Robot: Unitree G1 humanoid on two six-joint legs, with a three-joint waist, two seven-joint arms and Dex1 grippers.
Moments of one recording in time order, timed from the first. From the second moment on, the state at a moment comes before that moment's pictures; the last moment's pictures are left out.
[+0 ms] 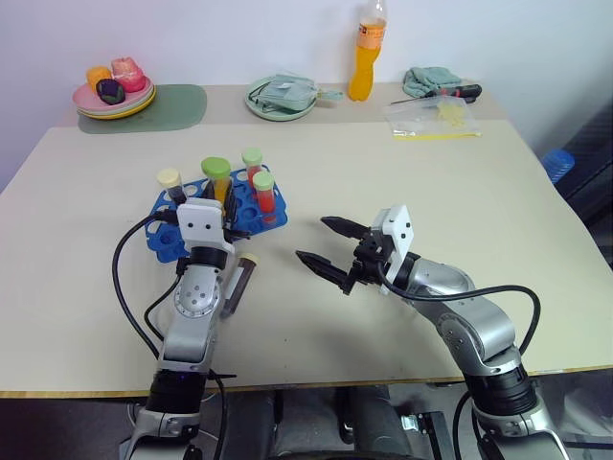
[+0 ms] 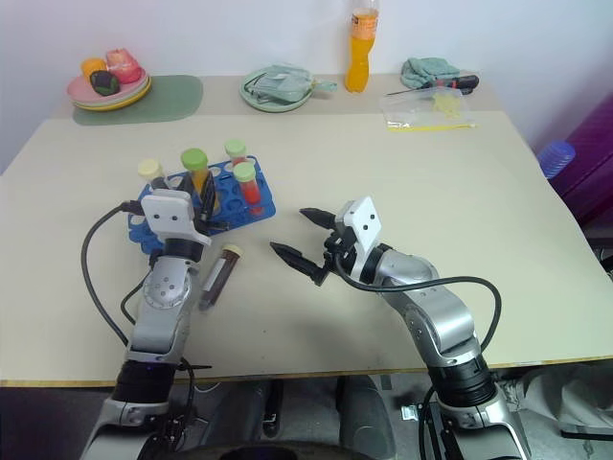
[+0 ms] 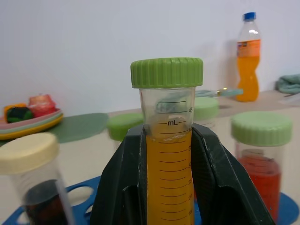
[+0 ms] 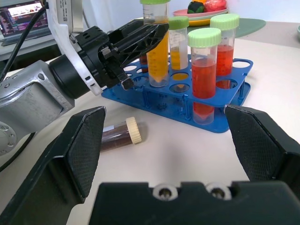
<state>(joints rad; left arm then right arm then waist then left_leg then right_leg) -0.23 0.14 0.01 -0.07 -0.01 -0.14 0.06 -0.29 -0.35 0.16 -0.37 0.45 0.53 0.64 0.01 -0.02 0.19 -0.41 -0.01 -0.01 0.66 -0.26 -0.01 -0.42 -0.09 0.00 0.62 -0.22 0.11</state>
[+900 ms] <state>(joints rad) -0.21 0.11 0.02 -0.04 0.00 -0.14 0.00 -0.29 -0.35 0.16 -0.37 0.45 0.53 0.64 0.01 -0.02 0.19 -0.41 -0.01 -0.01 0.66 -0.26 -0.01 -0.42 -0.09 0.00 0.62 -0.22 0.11</state>
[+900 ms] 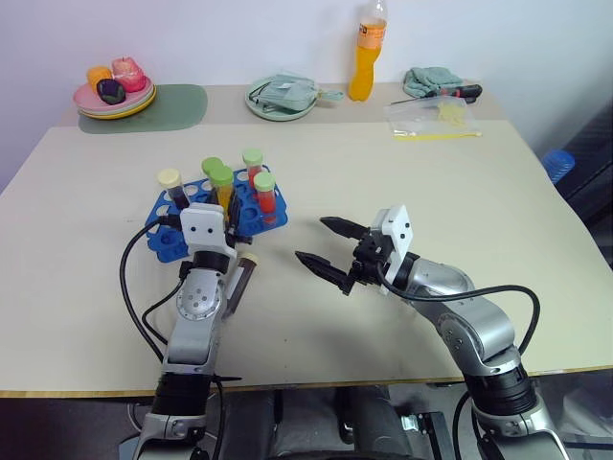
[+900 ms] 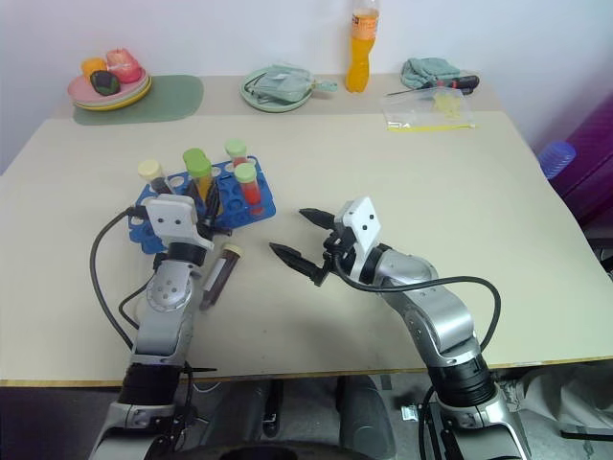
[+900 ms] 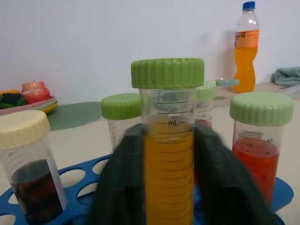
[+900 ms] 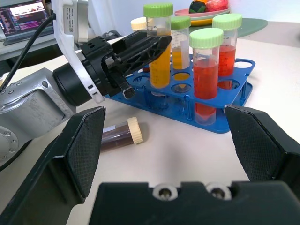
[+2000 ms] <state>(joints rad) -0.55 0.79 -0.08 -0.45 -1.44 1.61 0.41 -0.36 -0.68 0.16 -0.45 0.56 0.59 1.04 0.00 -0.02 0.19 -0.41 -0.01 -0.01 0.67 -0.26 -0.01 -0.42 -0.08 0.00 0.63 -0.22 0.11</state>
